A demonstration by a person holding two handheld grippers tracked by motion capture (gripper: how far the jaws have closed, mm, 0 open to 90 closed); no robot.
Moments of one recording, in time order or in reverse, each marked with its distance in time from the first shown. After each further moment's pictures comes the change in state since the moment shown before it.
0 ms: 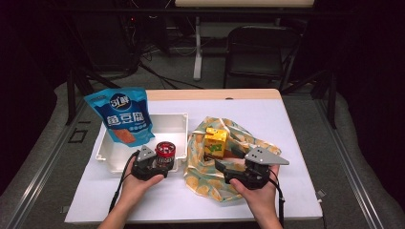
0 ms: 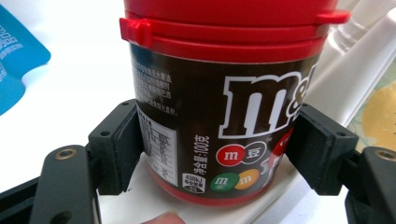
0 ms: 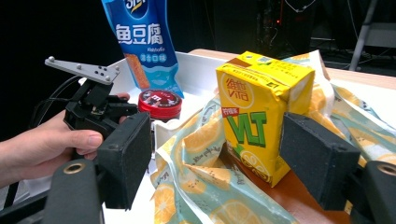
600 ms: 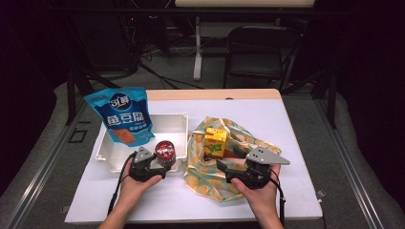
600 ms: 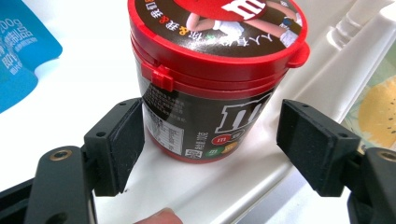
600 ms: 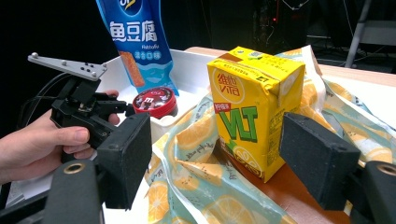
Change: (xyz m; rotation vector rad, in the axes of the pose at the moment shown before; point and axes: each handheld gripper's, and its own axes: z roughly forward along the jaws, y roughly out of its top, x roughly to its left) left arm 0.002 -0.003 -0.007 -0.013 0.007 -0.008; right arm -0.004 -0.003 0.000 0.012 -0.009 0.000
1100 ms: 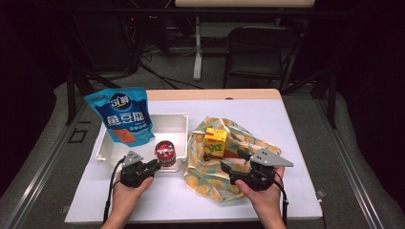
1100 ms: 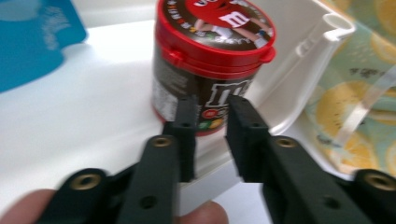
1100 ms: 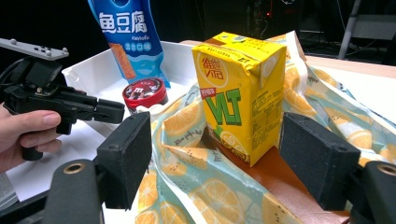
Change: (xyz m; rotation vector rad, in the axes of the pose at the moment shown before) left arm -0.002 -0.004 -0.029 -0.004 -0.040 -0.118; right arm -0.007 -0.008 -0.006 0.014 -0.024 0.004
